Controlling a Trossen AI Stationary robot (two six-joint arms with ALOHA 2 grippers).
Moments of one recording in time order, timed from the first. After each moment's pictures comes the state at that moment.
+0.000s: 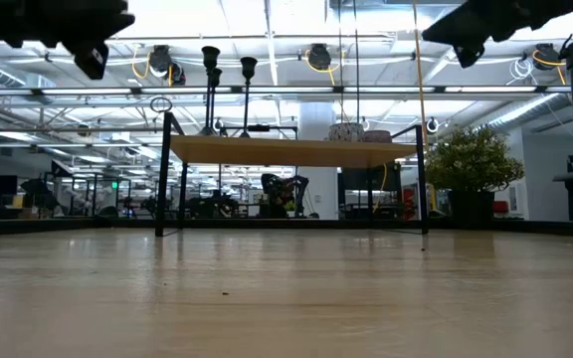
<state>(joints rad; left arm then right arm) -0.24 0.44 0.28 0.22 -0.19 -0.17 0.04 0.63 0.57 -0.17 0.11 0.10</state>
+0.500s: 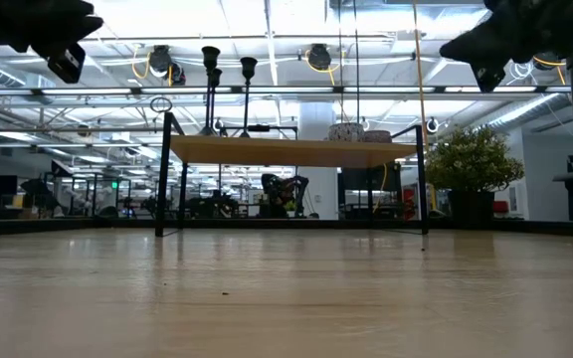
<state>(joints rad) -0.23 0.12 0.28 -0.11 -0.16 -0.20 0.04 0.42 0.39 -0.11 0.13 0.23</state>
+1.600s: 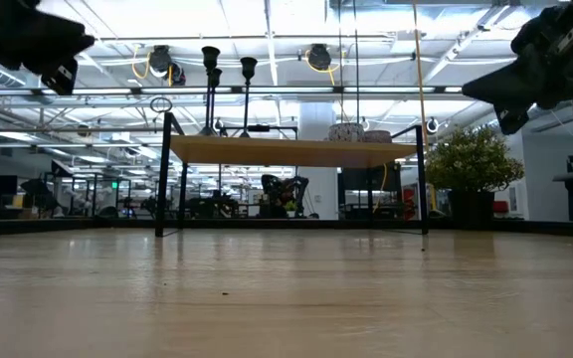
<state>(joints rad) -0.36 0.01 0.20 -0.15 -0.29 -0.10 0.04 0.03 0.11 -0.13 0.16 0.30</state>
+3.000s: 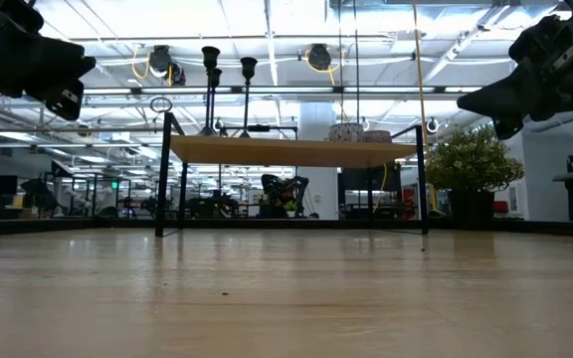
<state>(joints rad) -0.36 0.01 0.01 0.06 -0.22 -0.11 0.04 0.06 0.04 -0.09 0.18 0.20</state>
